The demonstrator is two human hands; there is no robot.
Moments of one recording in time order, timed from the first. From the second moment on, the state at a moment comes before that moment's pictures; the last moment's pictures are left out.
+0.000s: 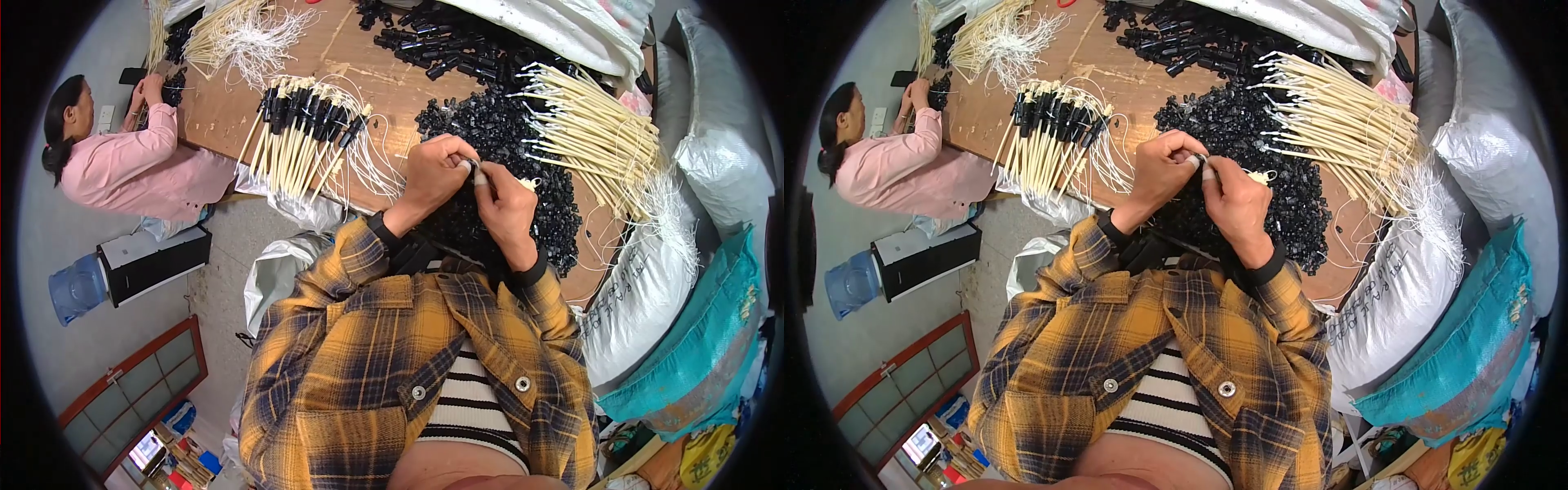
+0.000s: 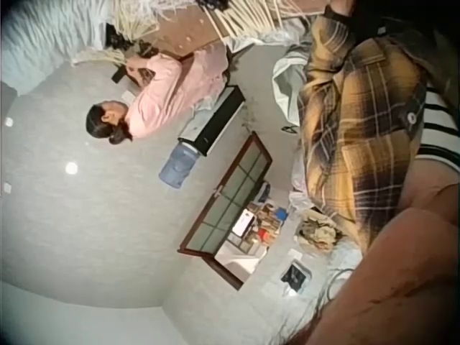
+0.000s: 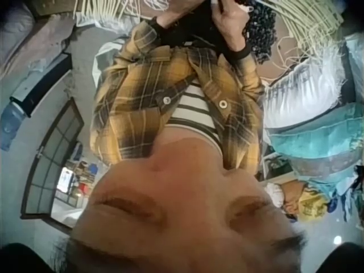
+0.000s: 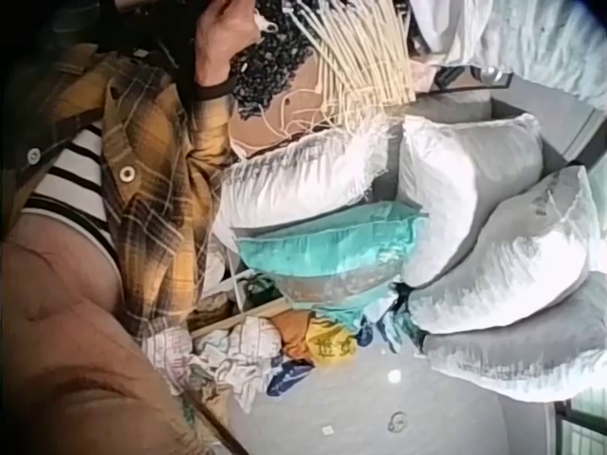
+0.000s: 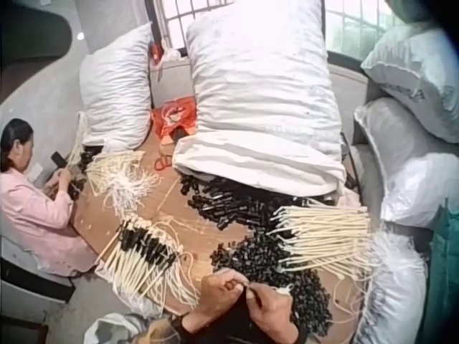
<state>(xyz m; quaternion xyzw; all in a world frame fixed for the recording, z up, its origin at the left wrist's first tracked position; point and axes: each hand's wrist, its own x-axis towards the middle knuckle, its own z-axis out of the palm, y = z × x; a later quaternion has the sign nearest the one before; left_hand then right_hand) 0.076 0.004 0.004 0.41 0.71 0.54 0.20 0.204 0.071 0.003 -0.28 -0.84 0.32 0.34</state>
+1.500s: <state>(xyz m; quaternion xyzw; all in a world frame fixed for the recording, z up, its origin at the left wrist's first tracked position) 0.073 0.018 0.017 0.61 0.63 0.44 0.20 0.248 0.100 0.025 -0.31 -0.88 0.27 0.26</state>
